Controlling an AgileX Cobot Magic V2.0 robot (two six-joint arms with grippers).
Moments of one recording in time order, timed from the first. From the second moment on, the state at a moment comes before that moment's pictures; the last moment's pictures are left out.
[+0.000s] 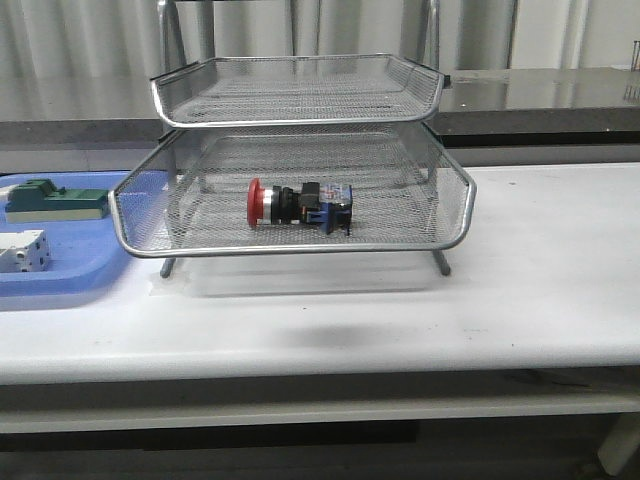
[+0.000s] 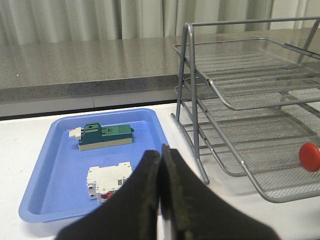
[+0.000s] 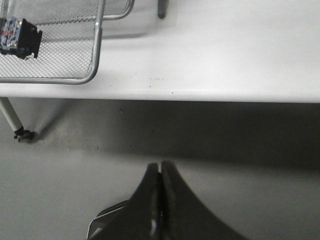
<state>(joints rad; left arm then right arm) -0.07 0.29 -0.25 -0.42 0.14 0.43 0.16 0.96 -0.69 0.29 0.71 -0.04</state>
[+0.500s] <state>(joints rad) -0.07 0.29 -0.25 -0.42 0.14 0.43 0.46 1.36 -0.78 0.32 0.52 -0.05</state>
